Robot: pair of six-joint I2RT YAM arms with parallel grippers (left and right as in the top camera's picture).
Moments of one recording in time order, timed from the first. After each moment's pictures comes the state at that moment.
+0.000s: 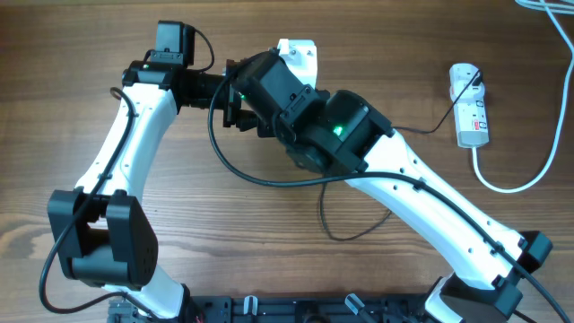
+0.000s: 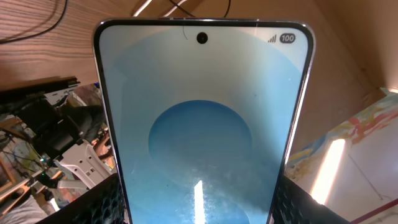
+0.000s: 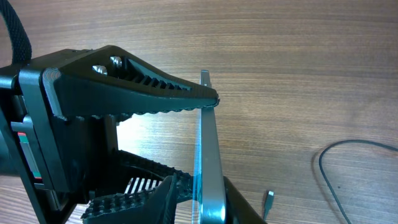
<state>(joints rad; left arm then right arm) -0.11 1.79 1.46 -0.82 1.36 -1.25 0.88 1.76 1.96 -1.16 0.42 0.71</state>
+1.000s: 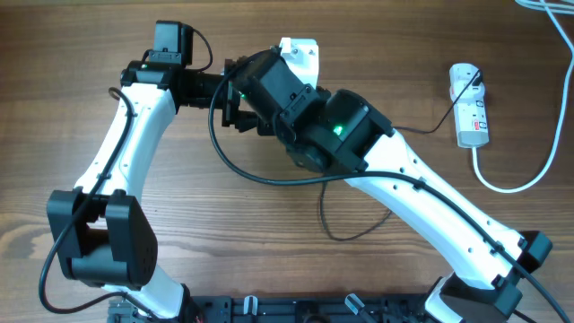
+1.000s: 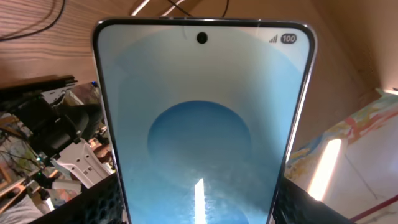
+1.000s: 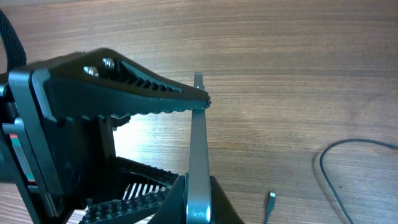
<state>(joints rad) -0.11 1.79 1.46 -0.82 1.36 -1.25 0.88 1.76 1.96 -1.15 0.43 0.73</state>
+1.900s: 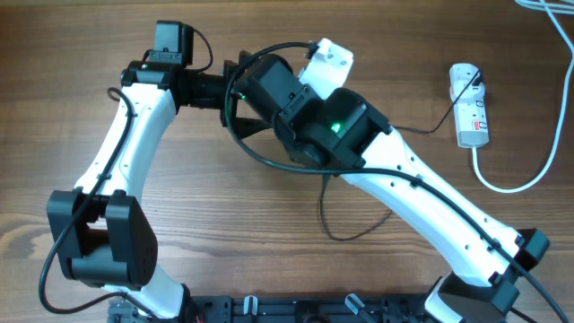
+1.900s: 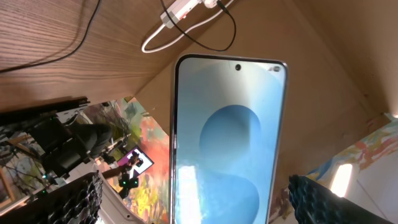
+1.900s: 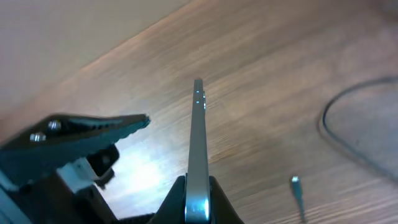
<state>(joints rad) -0.11 1.79 1.46 -0.82 1.25 -1.26 0.88 1.77 1.96 -1.21 0.56 1.21</state>
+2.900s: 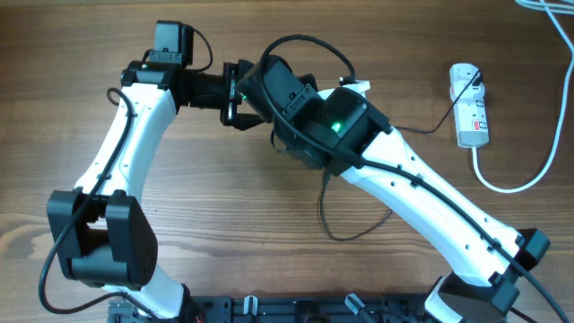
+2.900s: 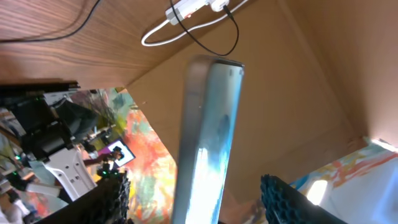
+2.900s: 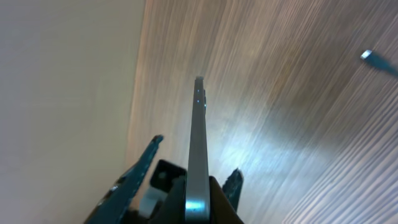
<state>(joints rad) -0.11 1.79 1.46 -0.82 1.25 -1.42 0.87 1.77 1.96 -1.21 0.47 2.02</state>
